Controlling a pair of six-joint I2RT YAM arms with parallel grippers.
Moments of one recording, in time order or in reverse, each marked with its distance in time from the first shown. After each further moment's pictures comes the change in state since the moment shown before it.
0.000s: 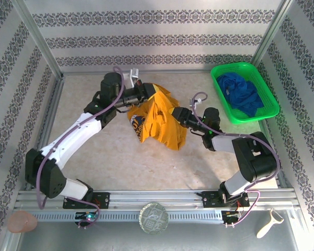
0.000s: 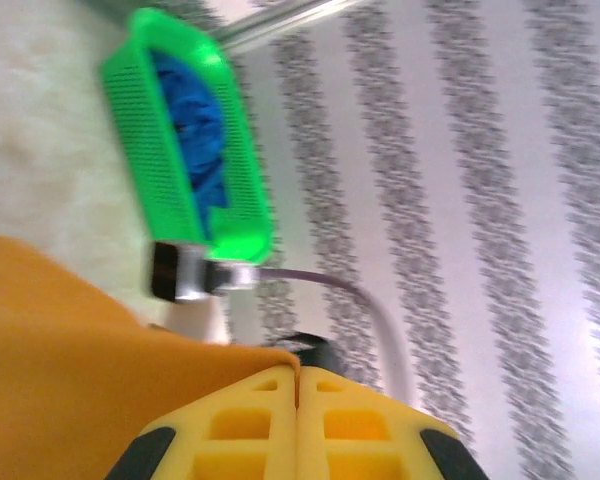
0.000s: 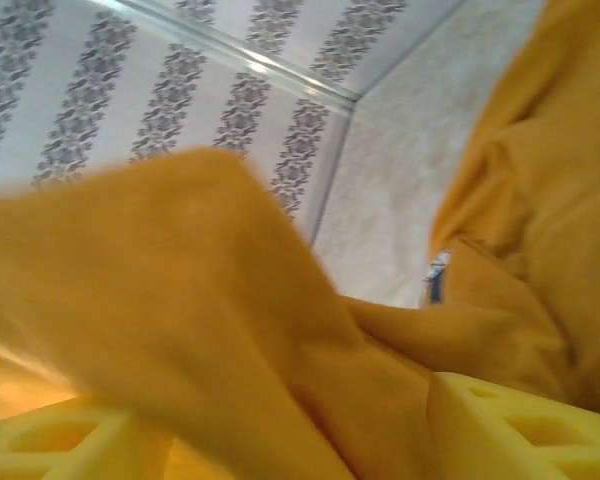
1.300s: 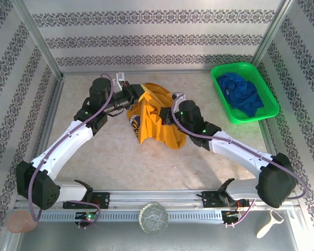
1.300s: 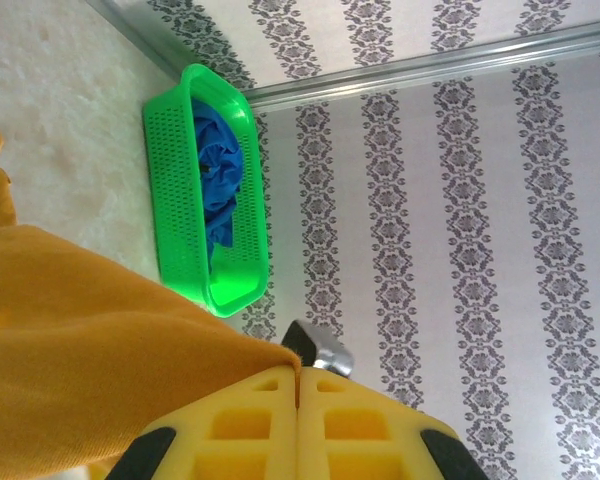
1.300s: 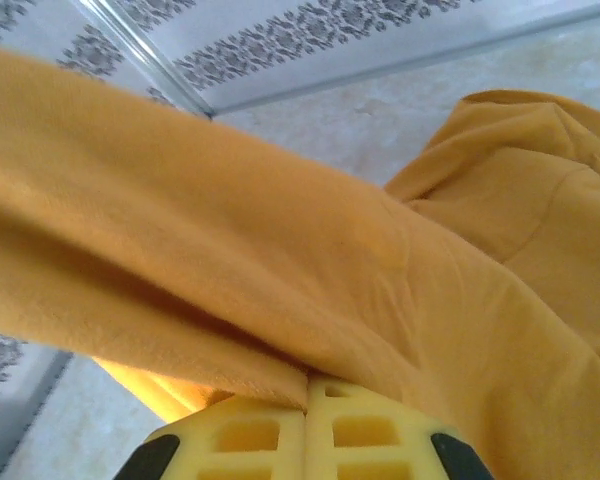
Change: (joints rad) left arm 0.053 -0.111 -0.128 -0.005 -0.109 -0.148; right arm 0.377 -0.284 0.365 -0.921 0.667 -0.492
